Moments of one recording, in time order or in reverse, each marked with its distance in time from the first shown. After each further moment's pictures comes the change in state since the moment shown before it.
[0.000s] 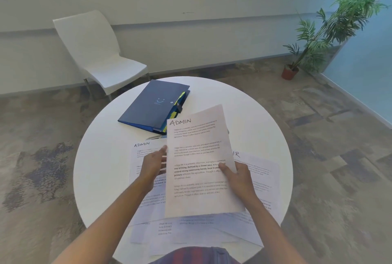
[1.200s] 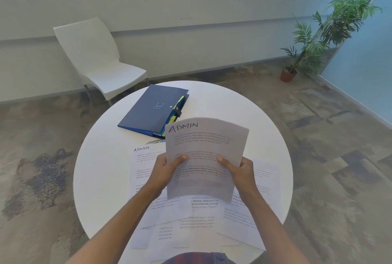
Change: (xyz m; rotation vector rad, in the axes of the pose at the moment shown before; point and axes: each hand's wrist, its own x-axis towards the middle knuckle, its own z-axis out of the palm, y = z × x) left_hand -0.055 0.022 0.020 0.002 -0.292 0.338; right_hand -0.007 -0.038 -0.005 0.406 0.004 -0.036
